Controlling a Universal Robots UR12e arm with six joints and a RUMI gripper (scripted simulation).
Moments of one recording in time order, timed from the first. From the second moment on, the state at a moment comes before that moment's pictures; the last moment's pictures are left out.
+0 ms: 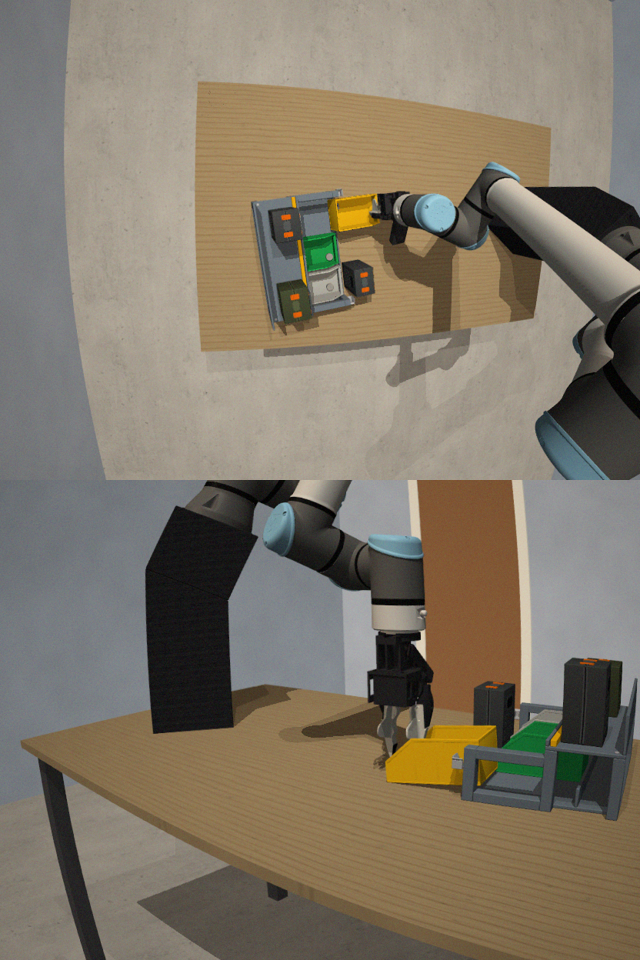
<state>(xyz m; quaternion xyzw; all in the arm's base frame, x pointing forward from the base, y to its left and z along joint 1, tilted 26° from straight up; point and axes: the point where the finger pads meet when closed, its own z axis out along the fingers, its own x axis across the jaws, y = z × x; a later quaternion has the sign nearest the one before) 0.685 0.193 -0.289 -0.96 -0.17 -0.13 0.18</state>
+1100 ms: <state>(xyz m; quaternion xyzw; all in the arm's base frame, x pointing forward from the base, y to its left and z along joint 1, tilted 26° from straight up) 0.670 0.159 -0.211 -0.96 -0.17 -0.13 0.18</state>
